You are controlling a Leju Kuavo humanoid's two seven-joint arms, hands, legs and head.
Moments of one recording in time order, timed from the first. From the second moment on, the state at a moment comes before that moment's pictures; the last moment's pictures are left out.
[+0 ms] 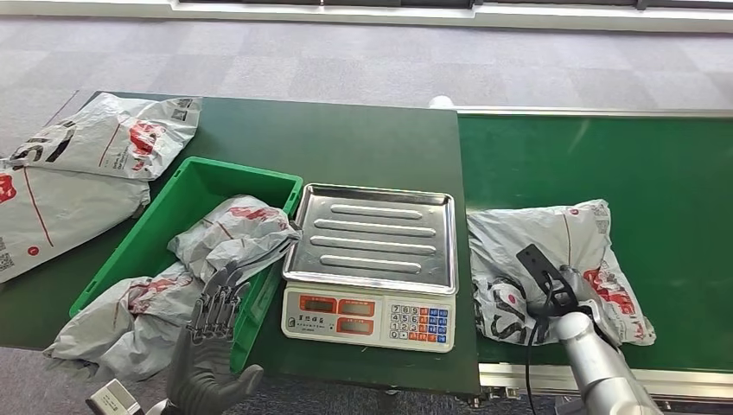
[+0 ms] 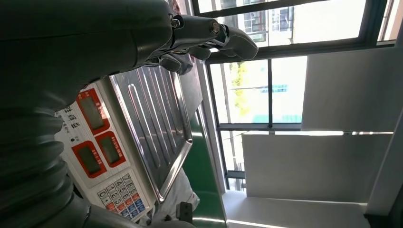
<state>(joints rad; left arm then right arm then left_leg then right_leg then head) 0.29 -0.06 -0.26 -1.76 0.09 -0.23 -0.60 -0.42 -0.22 -0.14 -0.56 0.94 -0.01 0.12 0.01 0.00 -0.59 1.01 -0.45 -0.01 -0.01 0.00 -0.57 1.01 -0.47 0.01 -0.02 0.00</state>
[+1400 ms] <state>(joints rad) 0.30 -0.10 -0.28 -1.75 0.06 -0.18 -0.63 -0.14 -0.05 -0.20 -1.57 0.52 -0.69 -0.44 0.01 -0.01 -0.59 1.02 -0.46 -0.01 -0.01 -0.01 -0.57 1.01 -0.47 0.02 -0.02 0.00</state>
